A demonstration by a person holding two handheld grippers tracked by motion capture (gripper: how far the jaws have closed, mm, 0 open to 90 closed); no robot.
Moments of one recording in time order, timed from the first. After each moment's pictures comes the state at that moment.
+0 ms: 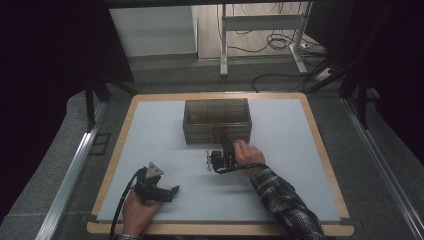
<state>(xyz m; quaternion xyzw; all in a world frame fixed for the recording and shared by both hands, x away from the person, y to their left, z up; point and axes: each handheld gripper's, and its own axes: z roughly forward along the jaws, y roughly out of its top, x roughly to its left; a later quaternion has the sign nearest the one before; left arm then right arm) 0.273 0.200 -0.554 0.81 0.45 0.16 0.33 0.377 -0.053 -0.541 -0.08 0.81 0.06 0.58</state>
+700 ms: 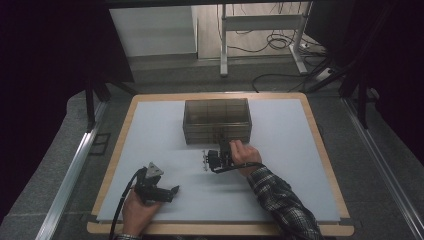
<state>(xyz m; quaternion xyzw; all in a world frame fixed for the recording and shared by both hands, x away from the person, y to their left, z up) 0.273 0.200 -0.554 0.81 0.45 0.16 0.34 0.378 -0.043 -0.543 -0.09 0.80 0.06 0.59</state>
